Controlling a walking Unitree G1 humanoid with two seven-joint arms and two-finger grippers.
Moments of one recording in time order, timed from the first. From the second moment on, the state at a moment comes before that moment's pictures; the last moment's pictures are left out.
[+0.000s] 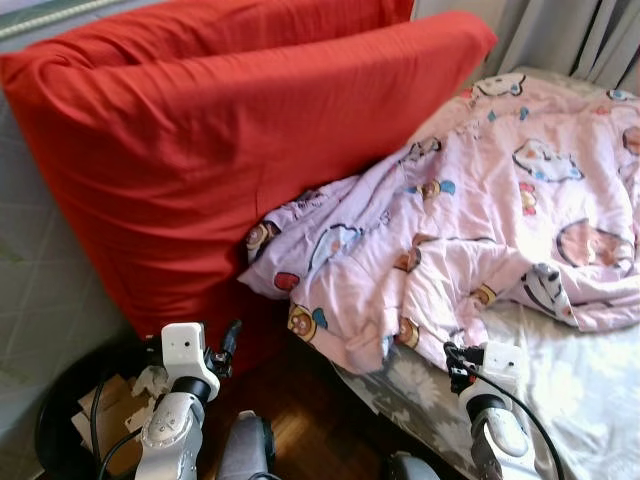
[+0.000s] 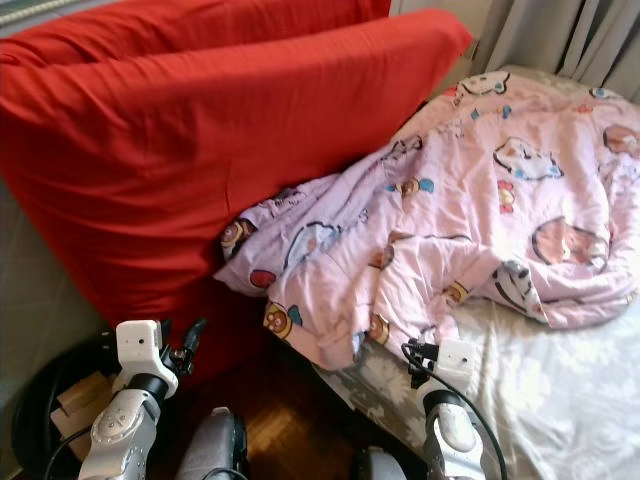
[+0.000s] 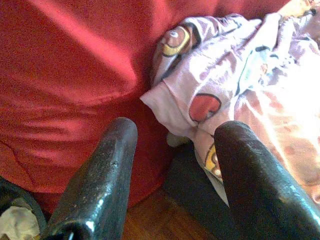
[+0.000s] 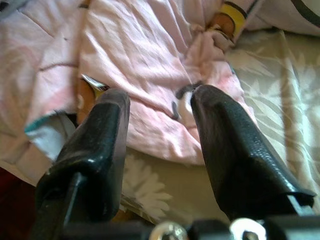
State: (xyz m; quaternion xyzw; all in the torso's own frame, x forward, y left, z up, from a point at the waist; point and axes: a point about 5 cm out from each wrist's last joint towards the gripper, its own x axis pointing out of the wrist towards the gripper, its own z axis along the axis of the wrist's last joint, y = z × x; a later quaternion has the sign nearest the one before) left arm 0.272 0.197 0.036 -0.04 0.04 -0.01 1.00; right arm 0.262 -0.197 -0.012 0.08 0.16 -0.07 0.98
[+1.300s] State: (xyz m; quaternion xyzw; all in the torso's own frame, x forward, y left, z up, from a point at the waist) left arm 0.267 0.200 0.043 -0.03 0.03 -0.02 1.00; right arm 0.270 -0.204 -0.016 0.10 0.22 -0.09 0.97
